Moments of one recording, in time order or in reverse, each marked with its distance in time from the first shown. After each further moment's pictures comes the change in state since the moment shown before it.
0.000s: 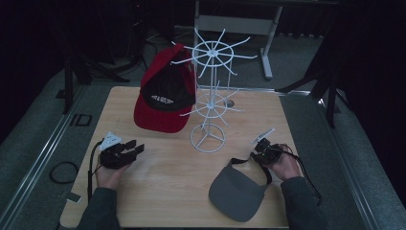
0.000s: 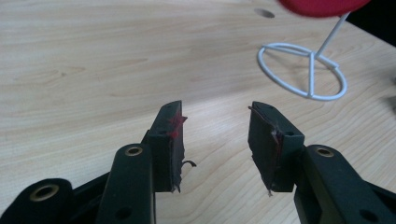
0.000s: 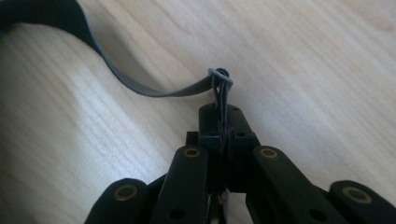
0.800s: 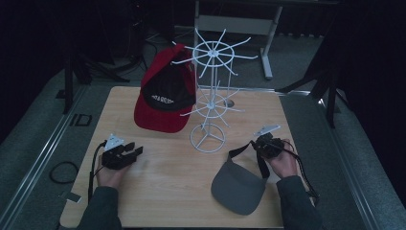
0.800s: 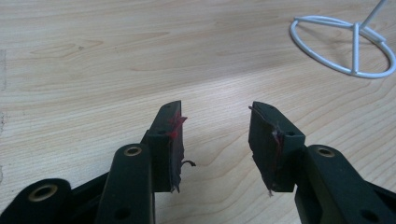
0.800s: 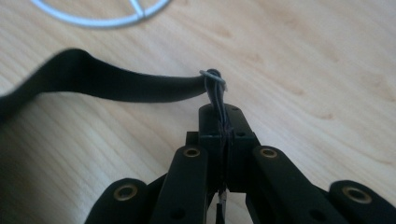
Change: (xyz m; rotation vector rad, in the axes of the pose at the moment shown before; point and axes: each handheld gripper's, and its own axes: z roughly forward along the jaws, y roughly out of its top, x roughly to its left) left arm 0.010 -0.012 0.013 0.054 0.070 0.016; right arm 0.001 0.012 -0.023 -0.214 -0.135 0.048
